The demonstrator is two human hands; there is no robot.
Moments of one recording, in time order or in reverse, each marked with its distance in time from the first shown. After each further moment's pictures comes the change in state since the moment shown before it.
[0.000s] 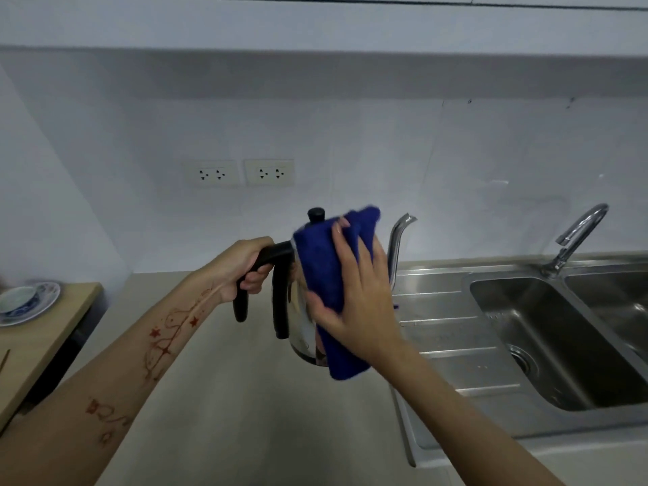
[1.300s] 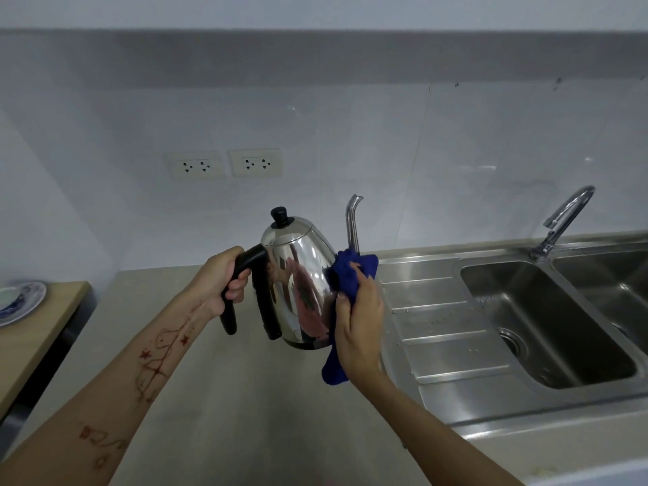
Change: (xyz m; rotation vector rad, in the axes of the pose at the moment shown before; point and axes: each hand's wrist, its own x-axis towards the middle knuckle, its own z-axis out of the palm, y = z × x) left_hand 0.000 -0.036 -0.001 -0.157 0.219 -0.038; right_hand -0.057 0.027 0.052 0.427 0.170 0.616
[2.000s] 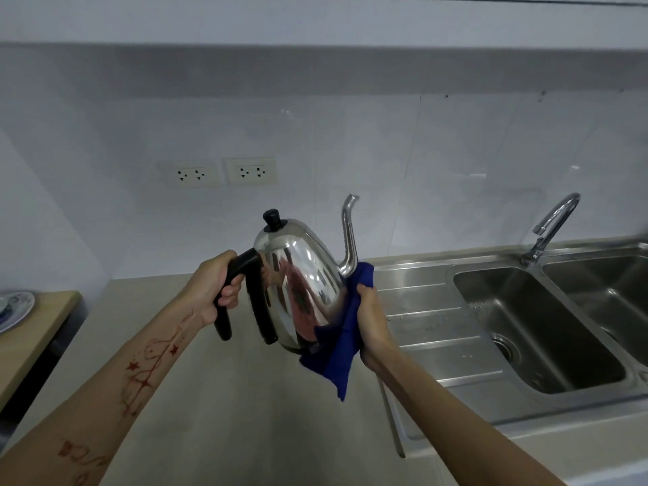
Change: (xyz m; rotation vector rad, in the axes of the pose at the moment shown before) left_hand -0.006 0.003 0.001 -0.030 -0.010 0.061; right_hand 0.042 0.006 -0.017 0.504 -0.160 0.735
